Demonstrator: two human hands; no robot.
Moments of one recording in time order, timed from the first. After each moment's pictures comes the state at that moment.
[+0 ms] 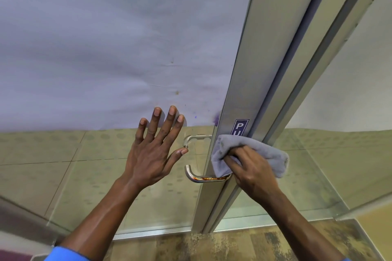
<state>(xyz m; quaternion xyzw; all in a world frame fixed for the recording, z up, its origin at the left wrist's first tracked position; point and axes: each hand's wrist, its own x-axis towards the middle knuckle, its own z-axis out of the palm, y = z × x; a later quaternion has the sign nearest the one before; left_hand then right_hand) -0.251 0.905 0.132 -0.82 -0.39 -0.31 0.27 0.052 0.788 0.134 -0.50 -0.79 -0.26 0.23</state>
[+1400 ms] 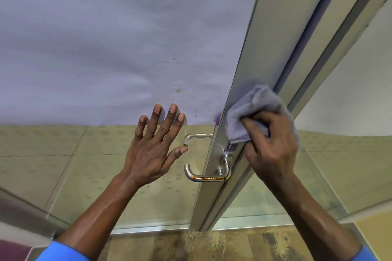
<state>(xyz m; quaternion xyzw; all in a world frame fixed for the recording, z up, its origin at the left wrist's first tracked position) -0.249 0.901 0.136 -0.83 -0.38 -0.32 0.27 0.045 0.798 0.221 -0.52 -0.66 -0.36 0.40</state>
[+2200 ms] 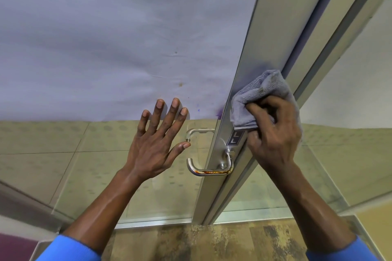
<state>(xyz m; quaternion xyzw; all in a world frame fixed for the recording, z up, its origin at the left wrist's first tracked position) -0.250 0.900 0.137 -0.83 -0.39 -0.30 0.26 0.045 0.807 0.225 -0.53 -0.64 -0.35 0.43</state>
